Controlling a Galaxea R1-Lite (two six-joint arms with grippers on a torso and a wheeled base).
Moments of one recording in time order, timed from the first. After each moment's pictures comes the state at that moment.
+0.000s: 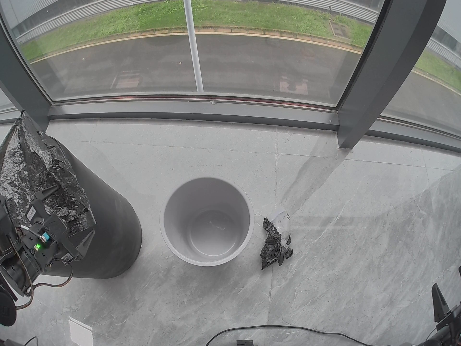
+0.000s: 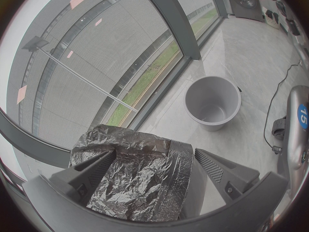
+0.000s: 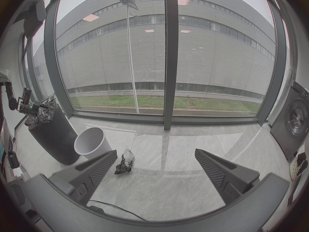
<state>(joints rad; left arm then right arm) -0.12 1.27 -0.24 -0.81 0.05 0.96 0.00 0.02 -0.02 -0.01 -0.01 0.02</state>
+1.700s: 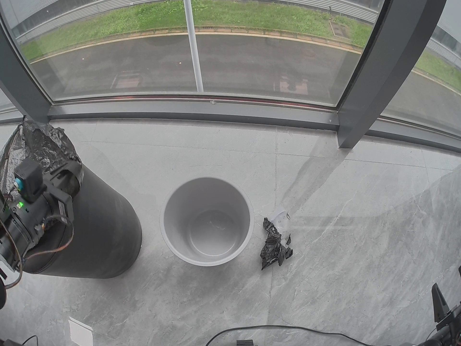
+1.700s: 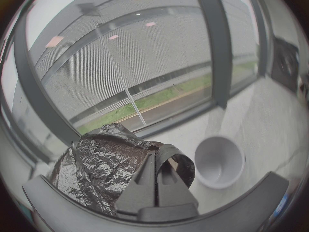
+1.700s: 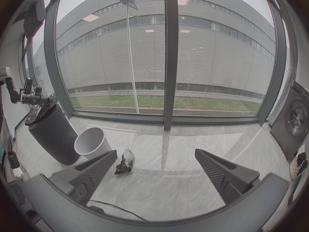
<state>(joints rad) -0.21 1.24 -0.42 -0.81 0.09 0.41 0.00 0.02 -0.02 -0.01 -0.01 0.02</state>
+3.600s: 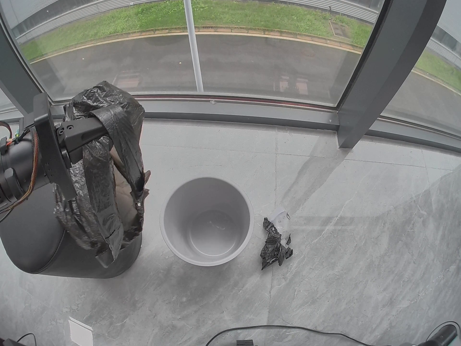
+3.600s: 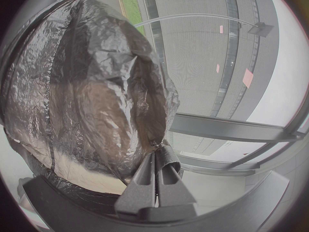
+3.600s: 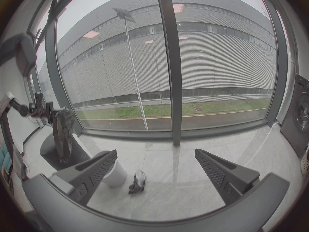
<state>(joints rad) -0.36 1.23 -0.86 -0.36 -0.51 -1.23 0.05 0.18 -0.27 -0.02 0.02 0.10</state>
